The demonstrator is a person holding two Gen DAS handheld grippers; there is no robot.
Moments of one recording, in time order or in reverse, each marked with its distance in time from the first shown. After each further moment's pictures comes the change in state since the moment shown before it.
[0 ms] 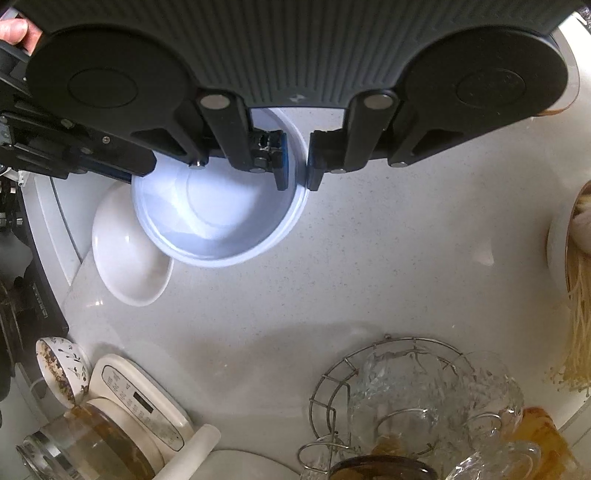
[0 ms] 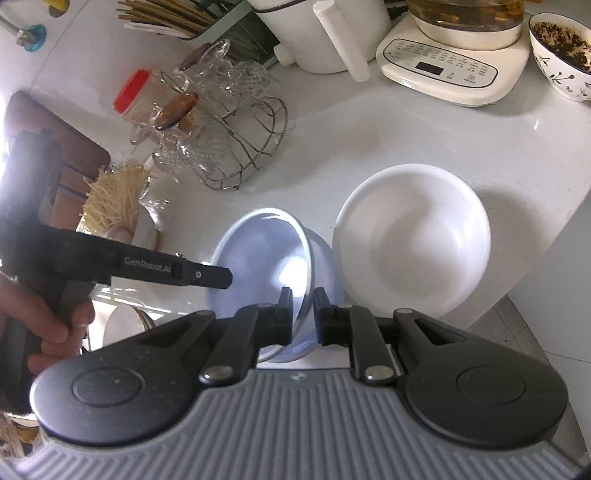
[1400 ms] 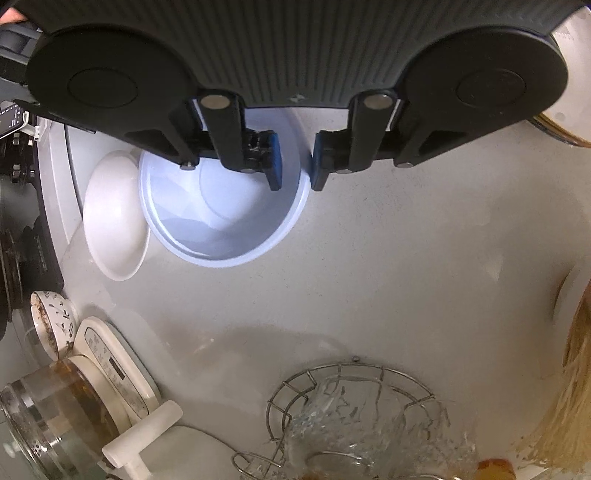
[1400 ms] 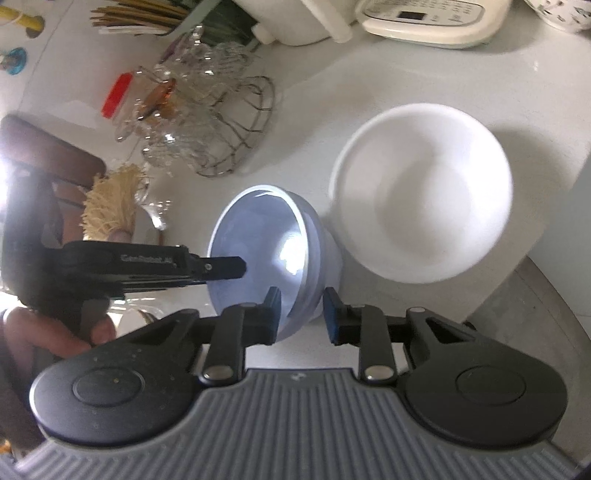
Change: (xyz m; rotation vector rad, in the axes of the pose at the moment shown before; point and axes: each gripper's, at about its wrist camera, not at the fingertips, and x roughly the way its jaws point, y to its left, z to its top) left arm 0.025 0.029 -0.031 -0.154 -0.109 -0.071; right arm 0.024 -0.011 -0.015 0.099 0.019 0.063
